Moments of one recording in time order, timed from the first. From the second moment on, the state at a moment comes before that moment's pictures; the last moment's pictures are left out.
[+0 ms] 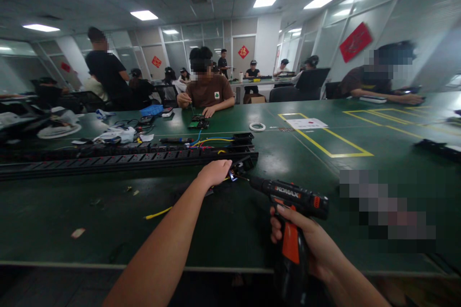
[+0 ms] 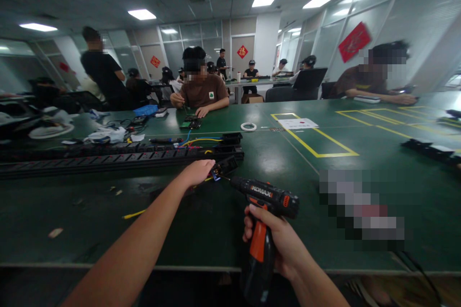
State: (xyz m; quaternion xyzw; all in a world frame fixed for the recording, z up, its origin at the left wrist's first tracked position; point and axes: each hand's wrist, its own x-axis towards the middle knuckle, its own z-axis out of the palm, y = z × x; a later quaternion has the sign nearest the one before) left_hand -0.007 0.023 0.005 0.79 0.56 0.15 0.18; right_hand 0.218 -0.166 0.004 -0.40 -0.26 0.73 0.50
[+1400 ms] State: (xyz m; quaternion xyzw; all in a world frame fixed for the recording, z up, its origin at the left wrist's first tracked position) left_hand -0.007 0.025 0.002 0.80 0.55 0.16 0.18; right_hand 0.217 -0.167 0.003 -0.41 -0.26 0.72 0.50
